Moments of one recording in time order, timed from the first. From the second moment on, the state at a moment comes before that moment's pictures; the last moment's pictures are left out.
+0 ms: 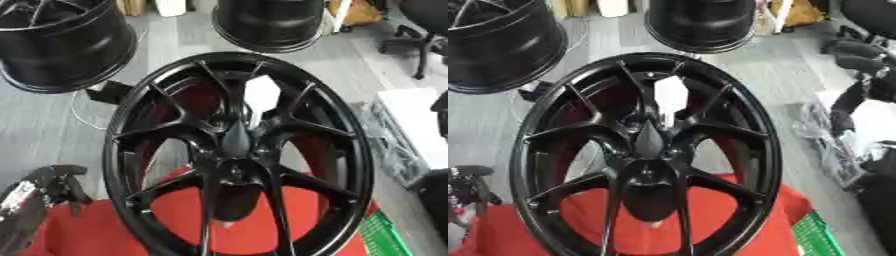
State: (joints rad) left arm -0.10 0.07 0.24 -1.87 0.03 0.02 -0.75; right arm -0.22 -0.97 0.01 -1.98 -0.05 -0.33 0.12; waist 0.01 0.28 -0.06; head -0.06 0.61
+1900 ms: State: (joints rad) left arm -0.09 0.08 0.19 -1.86 0.06 0.00 -0.78; right arm -0.79 -0.73 0.28 -1.58 0.11 -0.12 0.71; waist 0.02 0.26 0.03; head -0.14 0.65
